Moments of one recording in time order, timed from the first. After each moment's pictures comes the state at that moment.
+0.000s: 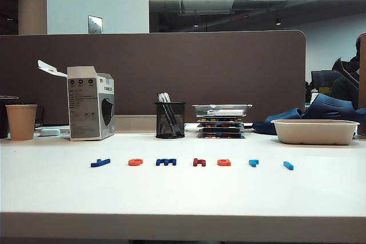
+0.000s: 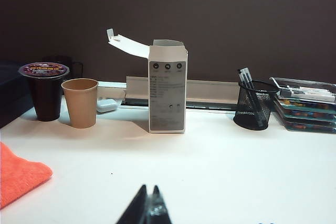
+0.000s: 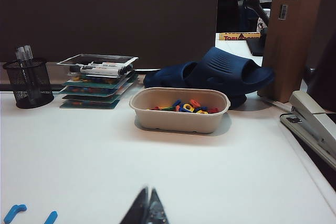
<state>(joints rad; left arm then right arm) -0.08 0.00 0.05 0.07 -0.03 -0.02 -0.12 0.00 0.01 0.04 -0.16 0.04</state>
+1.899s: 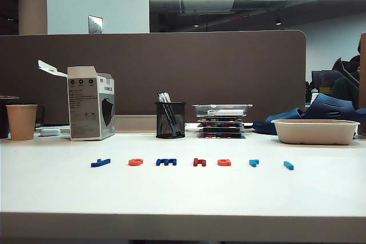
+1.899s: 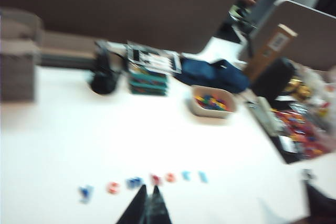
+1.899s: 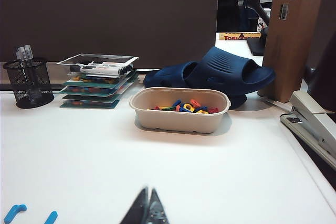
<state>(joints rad) -0.08 0.84 1.53 -0.99 0.46 -0.27 -0.12 0.00 0.01 0.04 -0.16 0.04</state>
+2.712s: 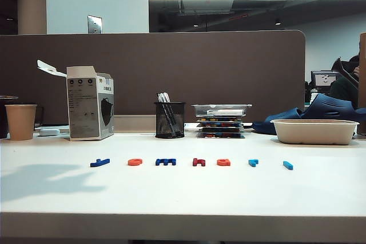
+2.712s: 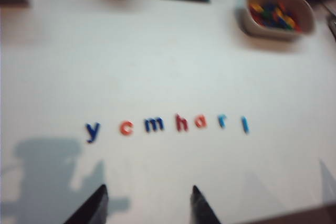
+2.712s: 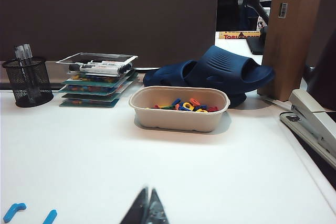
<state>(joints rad) -0.71 1.28 1.67 -1.11 -0.22 -0.53 -0.12 0.00 0.01 0.04 -0.16 0.04</state>
